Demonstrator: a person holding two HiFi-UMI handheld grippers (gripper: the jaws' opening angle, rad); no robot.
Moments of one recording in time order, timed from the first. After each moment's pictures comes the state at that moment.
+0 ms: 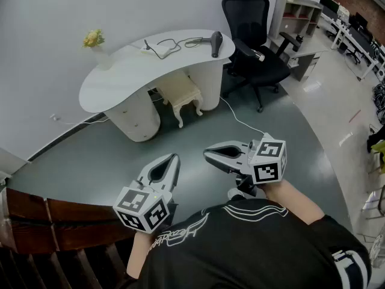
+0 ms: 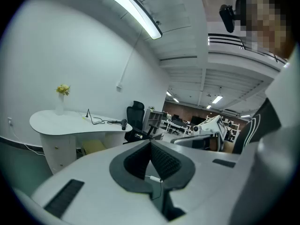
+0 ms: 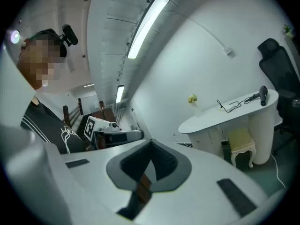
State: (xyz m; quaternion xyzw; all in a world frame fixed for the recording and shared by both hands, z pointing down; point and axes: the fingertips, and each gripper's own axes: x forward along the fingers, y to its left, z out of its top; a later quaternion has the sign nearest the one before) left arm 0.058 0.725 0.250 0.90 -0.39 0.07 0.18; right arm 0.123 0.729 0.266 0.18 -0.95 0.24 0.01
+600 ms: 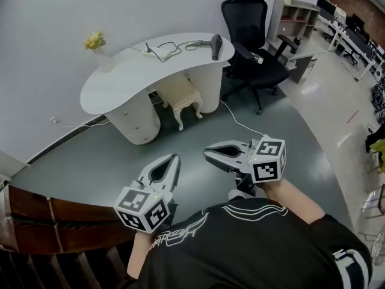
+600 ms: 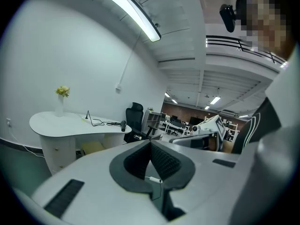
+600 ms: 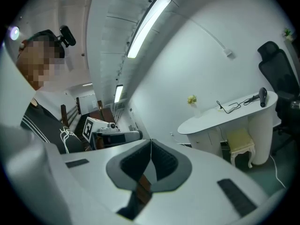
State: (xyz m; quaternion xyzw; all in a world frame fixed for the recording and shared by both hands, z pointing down) left arm 0.040 0.734 0.244 0.91 -0.38 0.06 0.18; right arm 0.105 0.735 0.261 0.19 -0.95 0.24 0.01
